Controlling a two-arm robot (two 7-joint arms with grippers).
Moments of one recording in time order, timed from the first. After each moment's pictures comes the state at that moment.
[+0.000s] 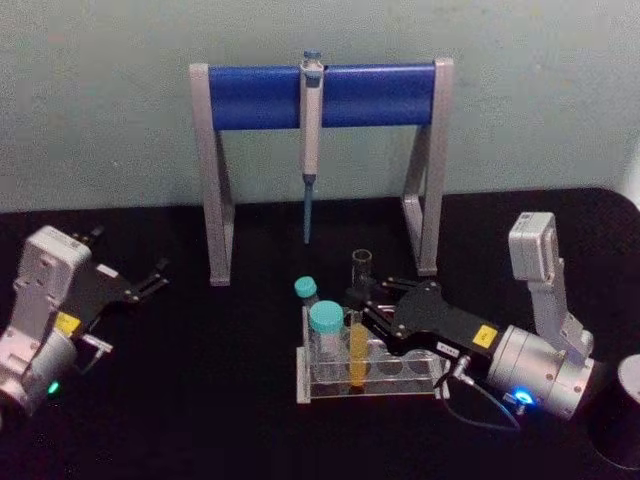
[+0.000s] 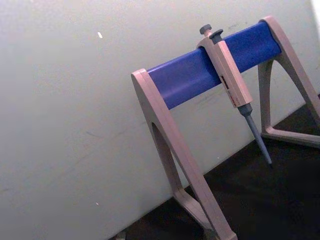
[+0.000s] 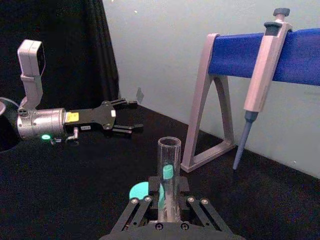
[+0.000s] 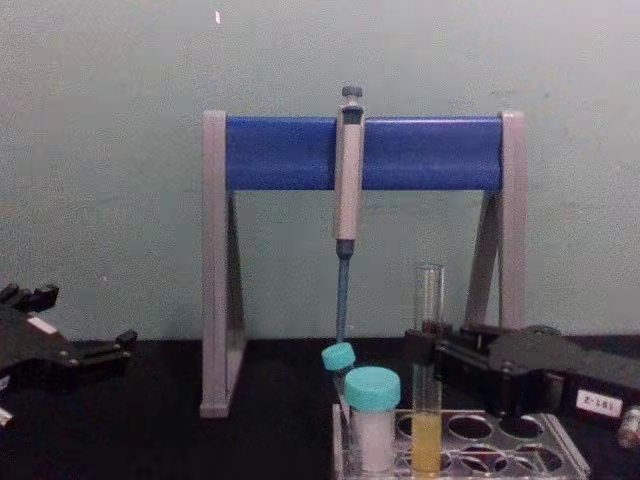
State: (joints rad) left arm -0.20 0.60 0.45 -1.41 -0.25 -0.12 0.03; right arm 0.25 0.47 -0.49 -1.43 0.57 -0.07 0.62
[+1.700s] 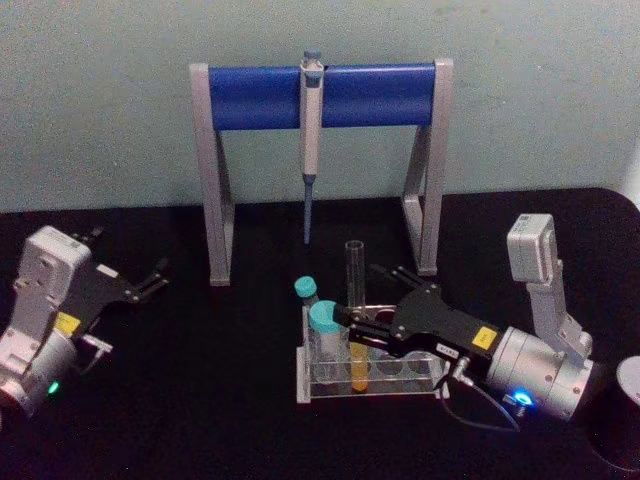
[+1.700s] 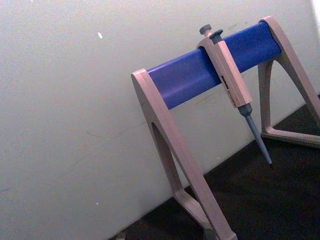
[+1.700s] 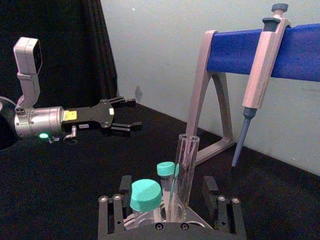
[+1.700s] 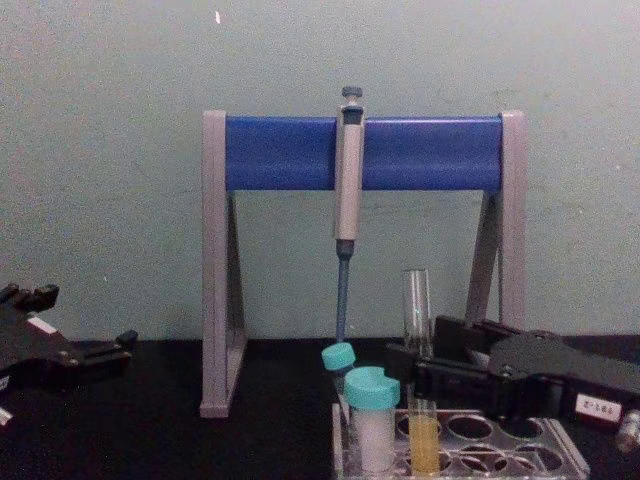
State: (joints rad) left arm -0.20 0.60 0.45 -1.41 -0.25 -0.12 0.03; right arm 0.25 0.47 -0.49 -1.42 0.57 -0.06 0.62
